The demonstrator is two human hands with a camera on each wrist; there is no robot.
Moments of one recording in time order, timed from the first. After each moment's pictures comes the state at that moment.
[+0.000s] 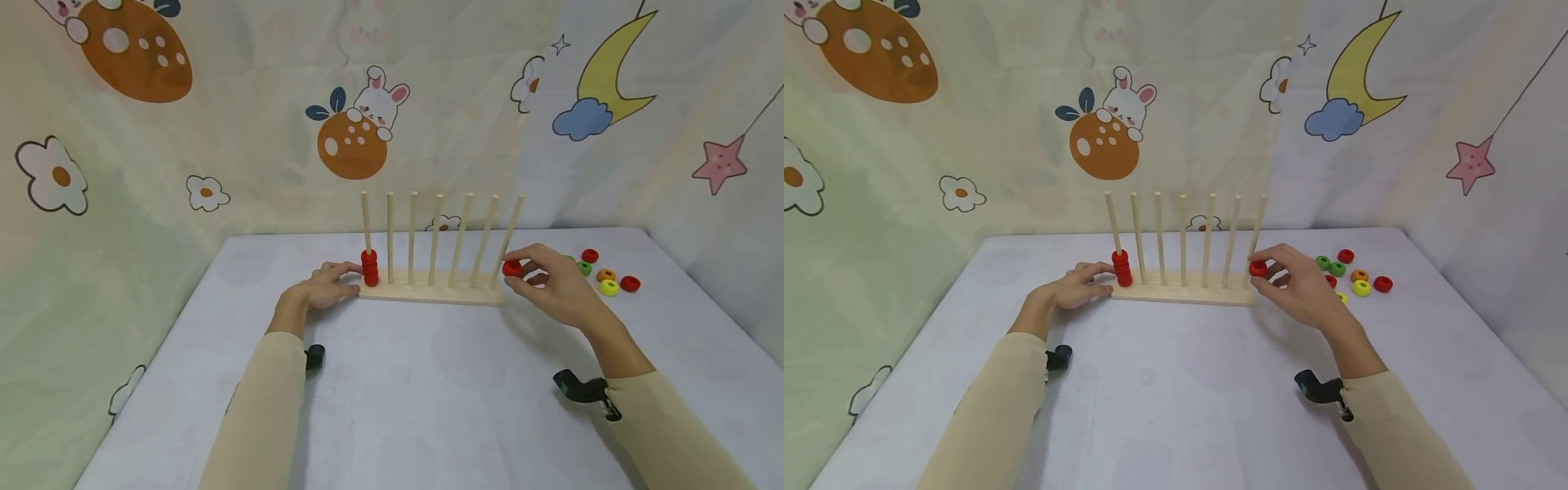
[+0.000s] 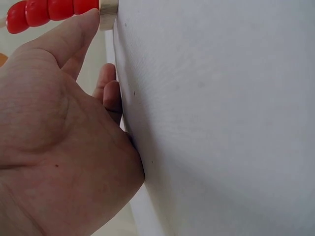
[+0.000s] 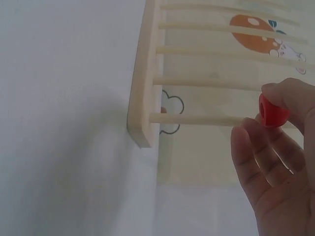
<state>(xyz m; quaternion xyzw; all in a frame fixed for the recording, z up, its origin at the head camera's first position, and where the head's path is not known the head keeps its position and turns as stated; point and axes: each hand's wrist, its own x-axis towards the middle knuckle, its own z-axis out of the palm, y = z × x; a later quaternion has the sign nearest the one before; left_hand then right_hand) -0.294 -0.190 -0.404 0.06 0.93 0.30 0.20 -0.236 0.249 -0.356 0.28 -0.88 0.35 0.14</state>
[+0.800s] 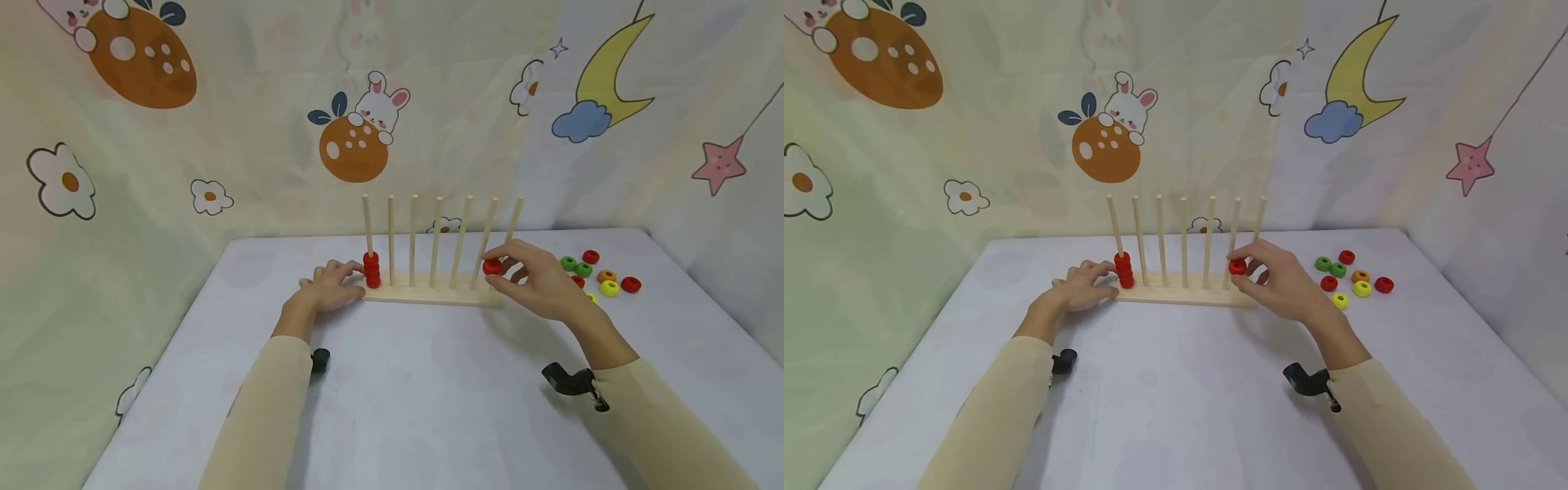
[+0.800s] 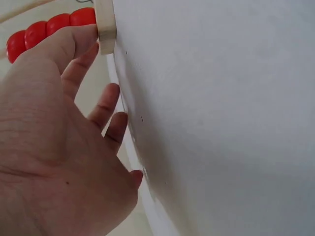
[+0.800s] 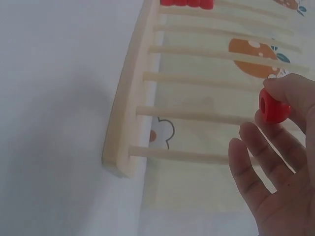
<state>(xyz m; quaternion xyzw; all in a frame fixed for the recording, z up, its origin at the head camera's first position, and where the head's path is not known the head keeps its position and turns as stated) -0.284 -0.176 -0.397 0.06 0.96 0.24 0.13 -0.240 0.221 -0.341 0.32 -0.88 0.31 0.13</state>
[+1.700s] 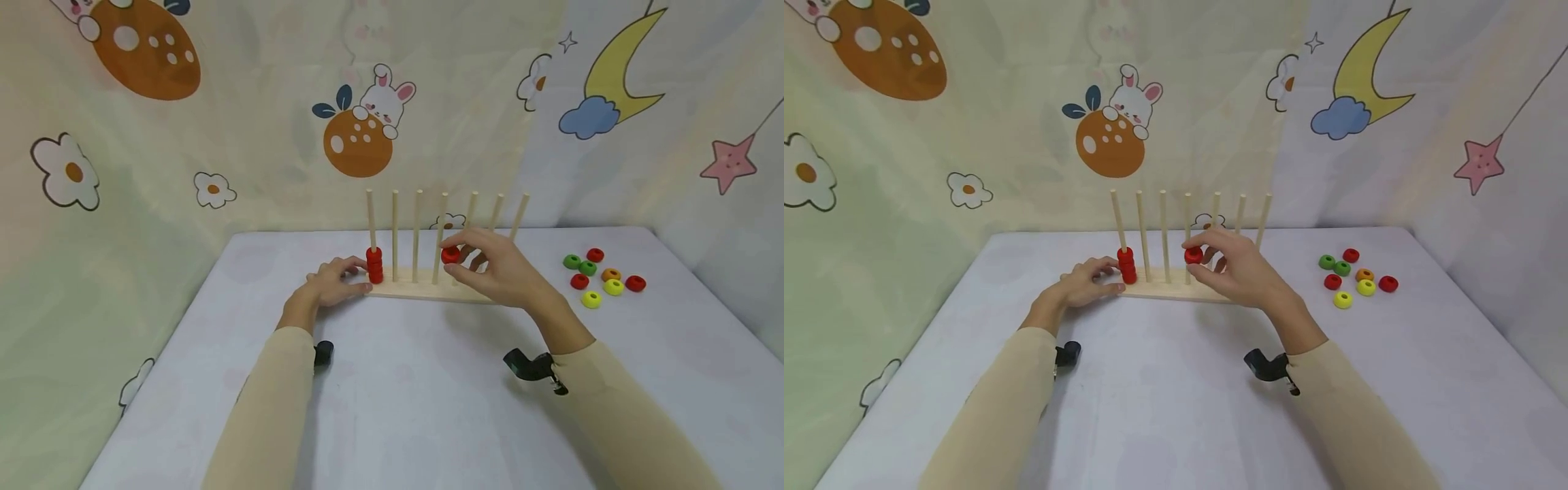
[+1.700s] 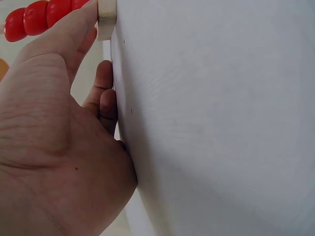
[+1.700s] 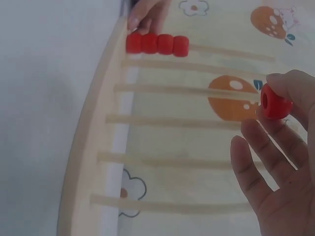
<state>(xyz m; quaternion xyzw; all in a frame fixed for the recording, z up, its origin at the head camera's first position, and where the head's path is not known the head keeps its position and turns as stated) -0.289 -0.182 -0.406 0.08 0.95 0.29 0.11 -0.247 0.158 -0.322 0.39 -0.84 0.36 0.13</state>
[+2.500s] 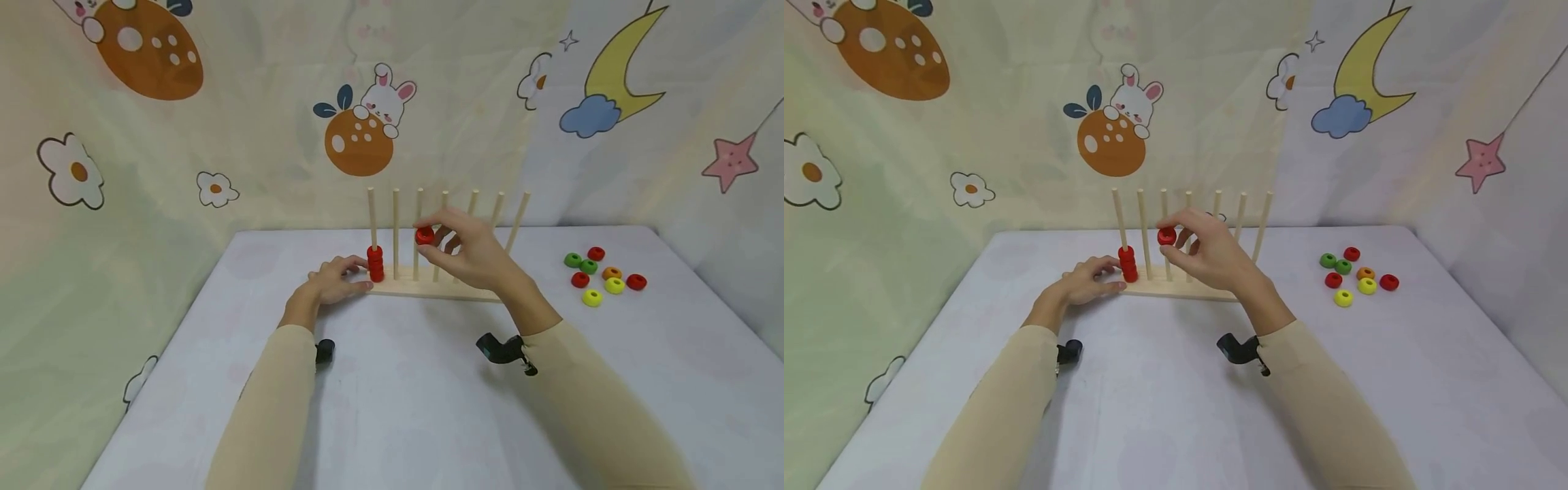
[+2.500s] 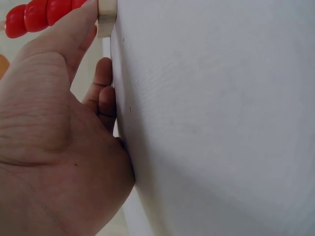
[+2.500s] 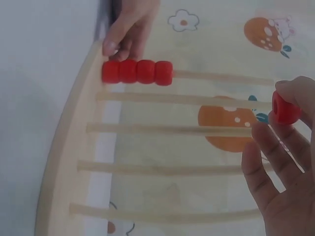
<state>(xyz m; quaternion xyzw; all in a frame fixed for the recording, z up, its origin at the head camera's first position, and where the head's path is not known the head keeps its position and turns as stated) -0.293 -0.183 -0.407 0.09 0.95 0.28 0.12 -0.260 0.118 -0.308 0.41 -0.79 0.42 0.16</state>
